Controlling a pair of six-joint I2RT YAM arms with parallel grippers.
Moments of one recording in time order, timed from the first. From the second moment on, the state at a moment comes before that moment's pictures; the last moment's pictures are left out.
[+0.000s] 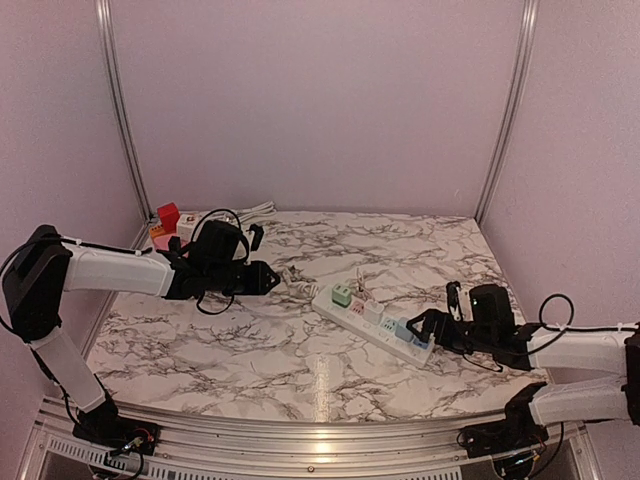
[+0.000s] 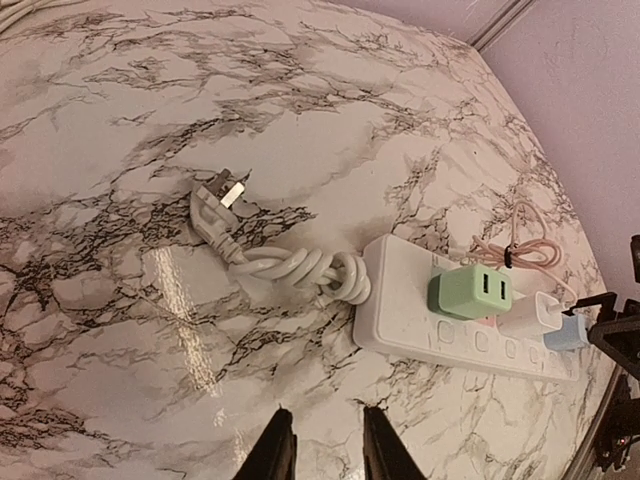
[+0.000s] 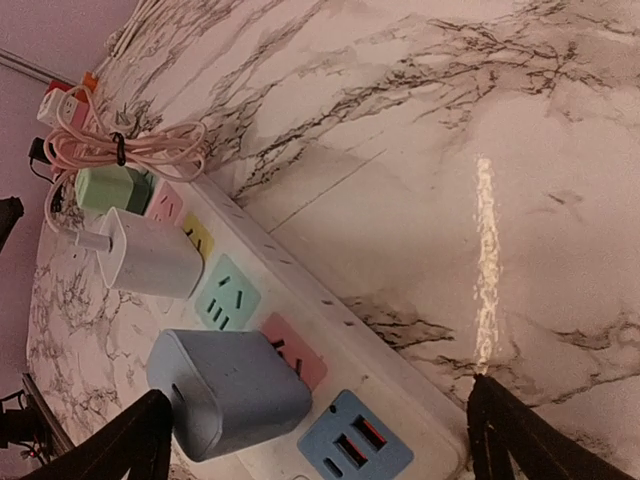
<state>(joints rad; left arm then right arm) -0.70 1.67 0.96 0.07 0.11 -0.51 0.46 1.06 0.26 0.13 -0.19 0.68</state>
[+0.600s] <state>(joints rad) -0.70 1.67 0.95 0.07 0.10 -0.51 0.86 1.39 0.41 0.26 -0.16 0.63</state>
